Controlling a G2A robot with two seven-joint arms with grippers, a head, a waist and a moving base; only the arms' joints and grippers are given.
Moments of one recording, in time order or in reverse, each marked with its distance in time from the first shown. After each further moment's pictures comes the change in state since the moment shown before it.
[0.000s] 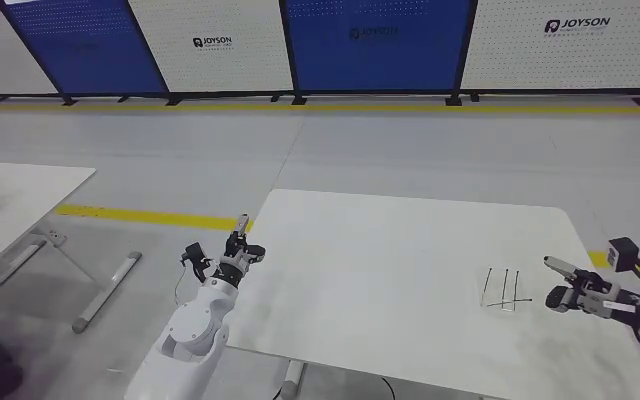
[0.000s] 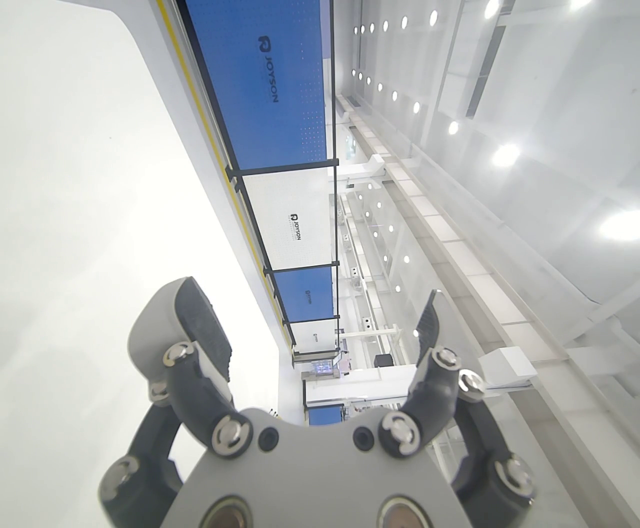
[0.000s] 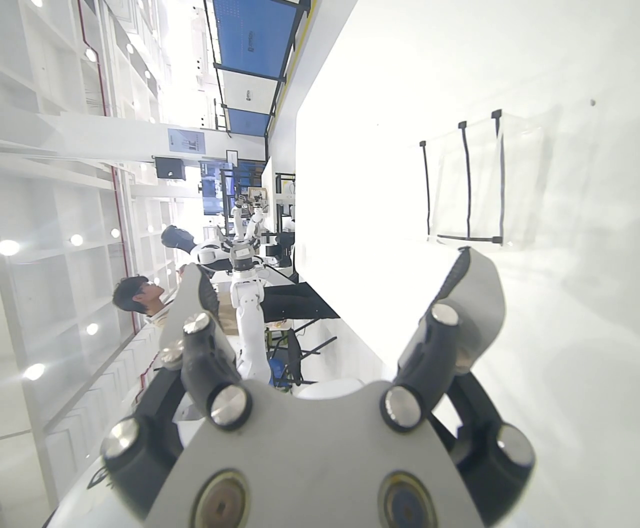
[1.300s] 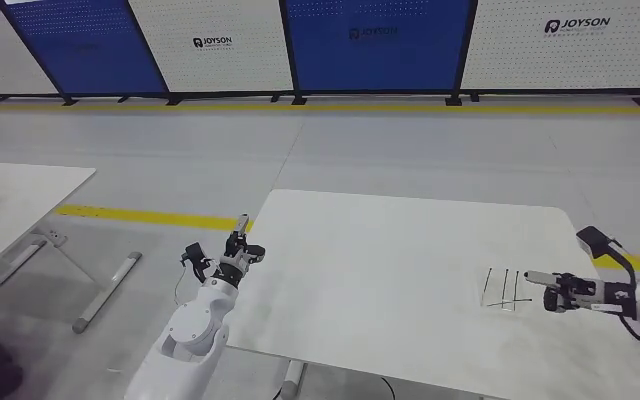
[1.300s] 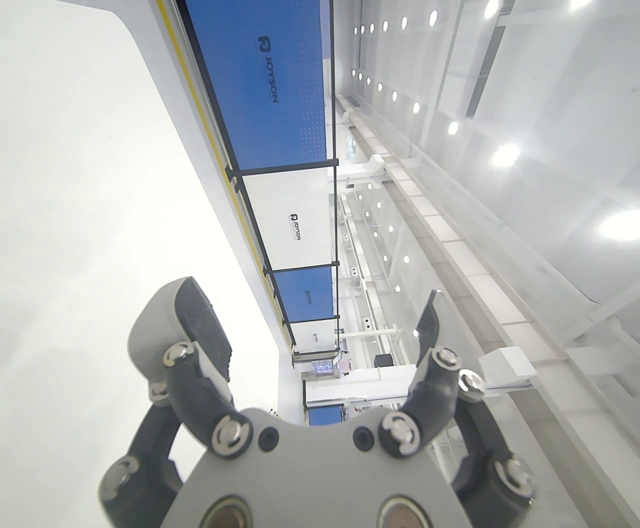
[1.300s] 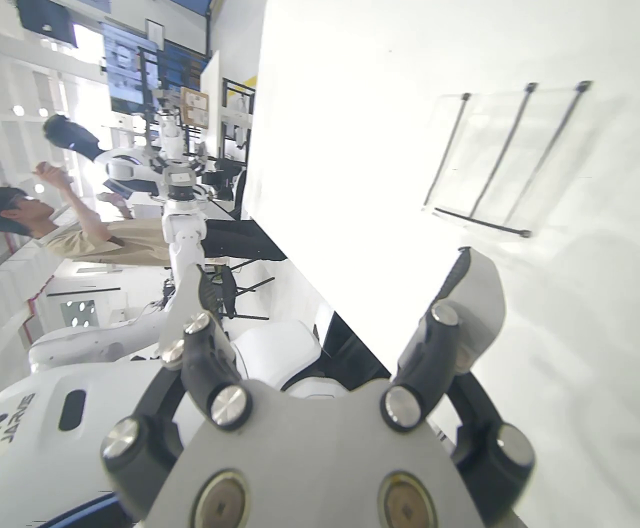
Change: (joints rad) left arm 0.000 0.000 0.000 0.000 0.000 0.000 0.000; right arm 0.195 0.208 -0.395 0.078 0.078 -0.188 0.052
